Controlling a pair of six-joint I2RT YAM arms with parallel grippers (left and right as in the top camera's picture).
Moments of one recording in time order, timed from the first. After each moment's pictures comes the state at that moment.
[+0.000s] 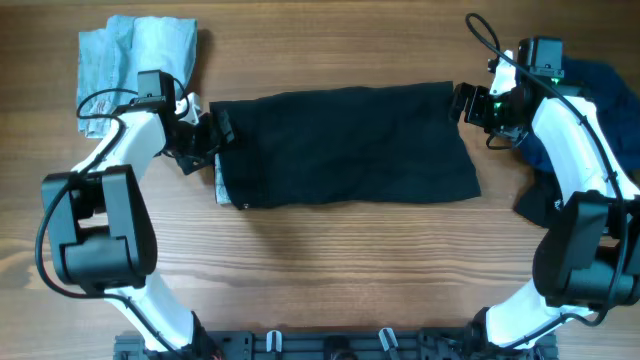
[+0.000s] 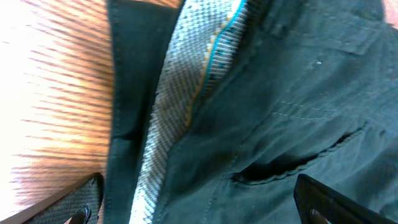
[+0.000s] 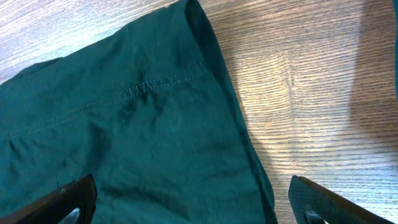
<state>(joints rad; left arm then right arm) 0.10 1.95 1.22 -0.64 0.46 -0.36 -0.13 1.82 1.37 -0.76 -0.27 0.15</state>
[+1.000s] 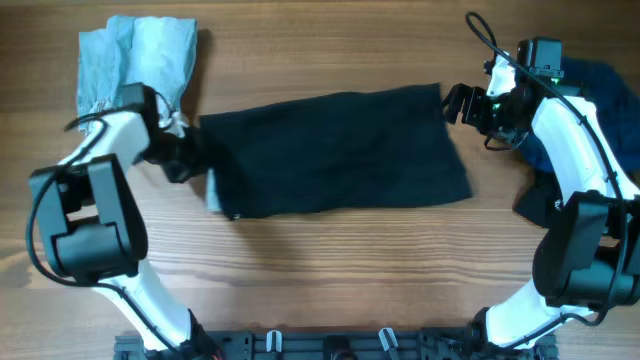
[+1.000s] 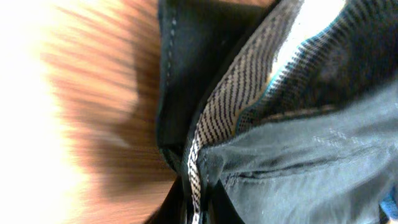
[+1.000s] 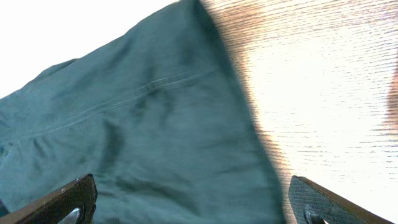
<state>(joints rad) 0.20 2.01 1.26 -0.81 0.47 -0.38 -0.13 1.82 1.37 -0.78 -0.35 0.15</state>
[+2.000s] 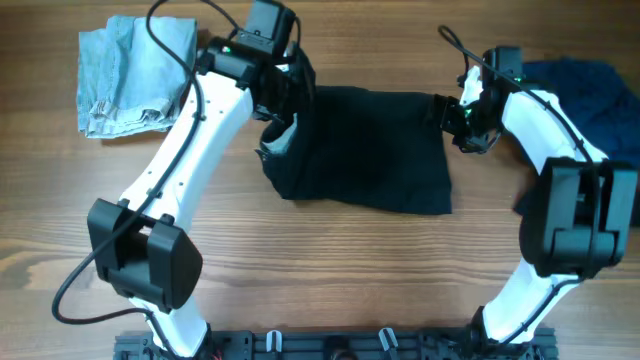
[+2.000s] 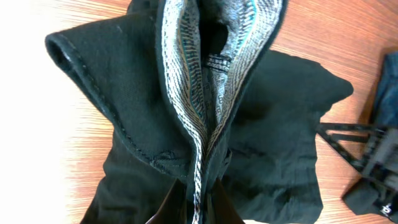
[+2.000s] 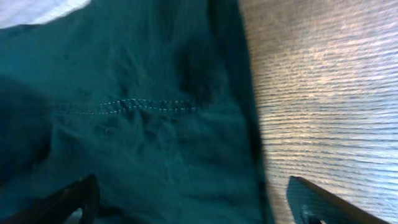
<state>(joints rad) -0.39 1.89 1.78 -1.03 0.16 -0.60 -0.05 1.98 1.37 -0.74 -0.35 0.25</state>
